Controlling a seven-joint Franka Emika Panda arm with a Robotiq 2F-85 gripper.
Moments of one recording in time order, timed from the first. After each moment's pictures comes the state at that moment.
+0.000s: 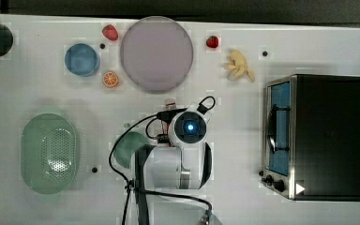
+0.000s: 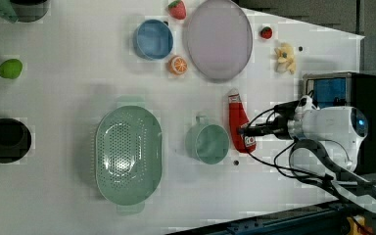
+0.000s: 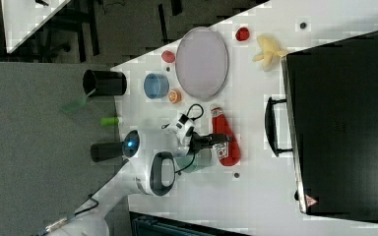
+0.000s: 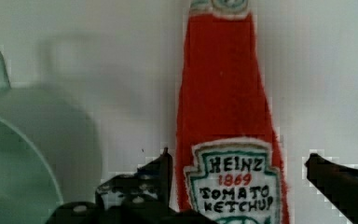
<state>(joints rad) -0.14 0.30 0.14 -2.46 0.01 1.08 -0.97</state>
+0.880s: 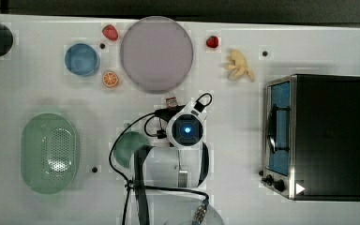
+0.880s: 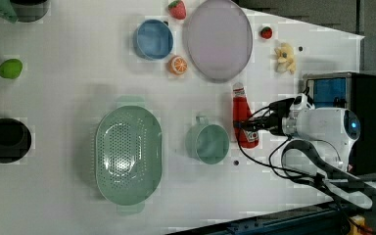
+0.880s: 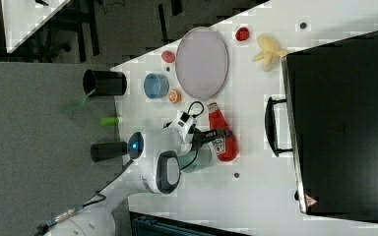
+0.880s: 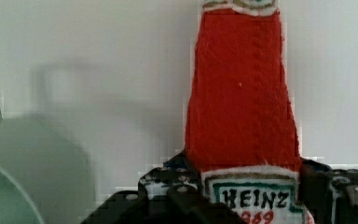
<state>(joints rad) -0.13 0.34 0.14 -2.45 -0.01 1.19 -0.97</state>
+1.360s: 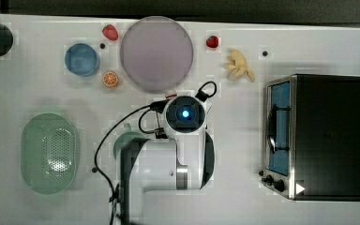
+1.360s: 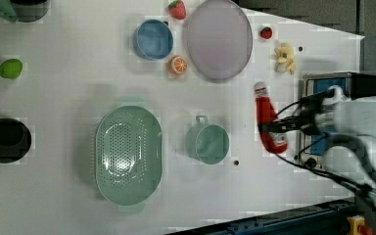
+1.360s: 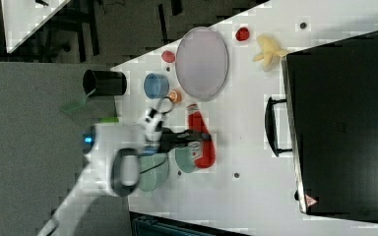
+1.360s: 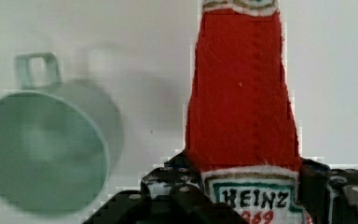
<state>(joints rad) -0.13 0.07 0.15 -2.35 -0.01 0.73 -0.97</state>
